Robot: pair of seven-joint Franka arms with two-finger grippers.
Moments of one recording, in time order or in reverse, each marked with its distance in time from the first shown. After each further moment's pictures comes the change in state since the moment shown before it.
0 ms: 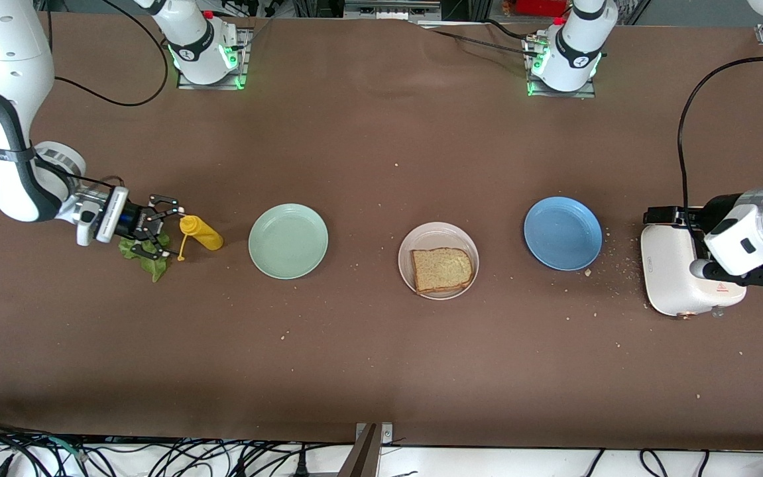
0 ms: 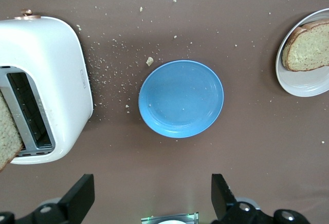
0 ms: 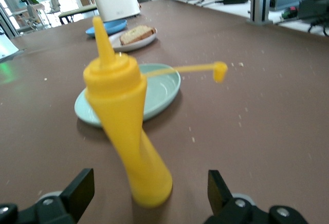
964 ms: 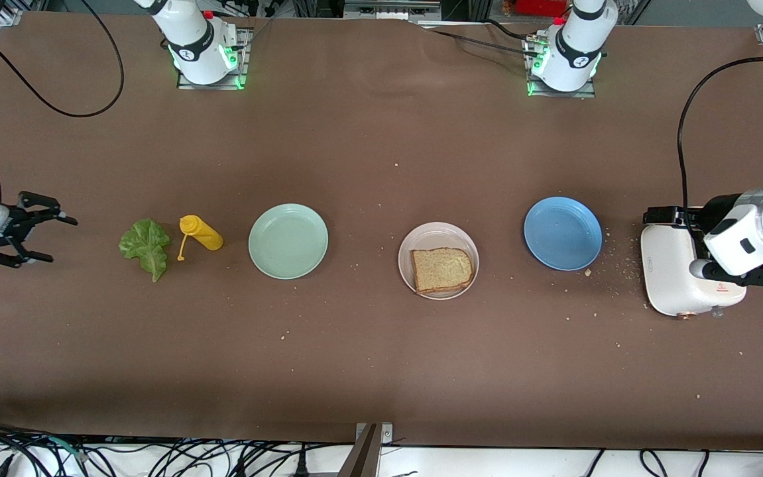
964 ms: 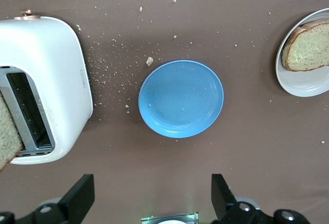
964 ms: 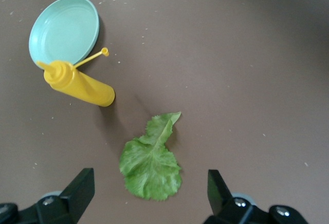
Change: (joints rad) left arm -0.001 0.000 0.000 0.000 0.000 0.000 0.000; right arm -0.005 -0.214 -0.030 0.411 -0.814 0.053 1.034
